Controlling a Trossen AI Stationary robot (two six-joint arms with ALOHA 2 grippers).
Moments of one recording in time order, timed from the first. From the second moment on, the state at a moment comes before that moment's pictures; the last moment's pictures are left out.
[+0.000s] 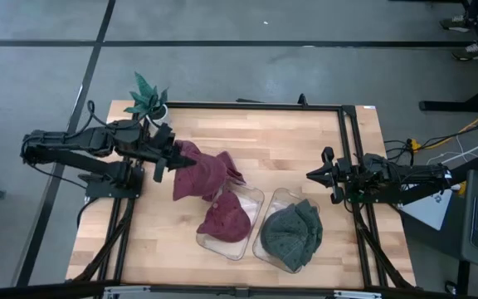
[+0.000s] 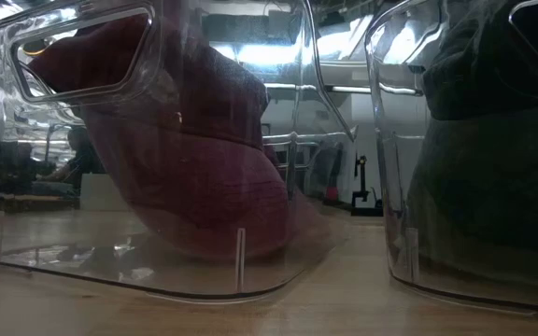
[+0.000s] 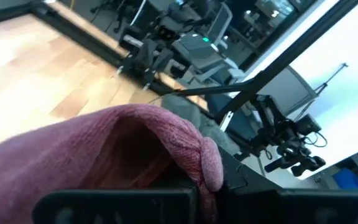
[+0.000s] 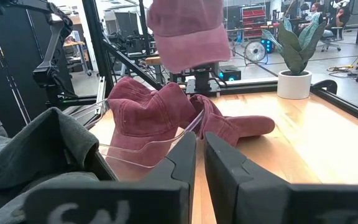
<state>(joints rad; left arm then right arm) -0.03 0.78 0.91 -0.34 0.07 -0.65 0.05 0.01 0.01 0.01 -0.02 0.10</state>
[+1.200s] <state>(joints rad) -0.31 1.29 1.20 -0.19 0.09 -0.33 0.05 0.01 0.01 0.01 -0.02 0.10</state>
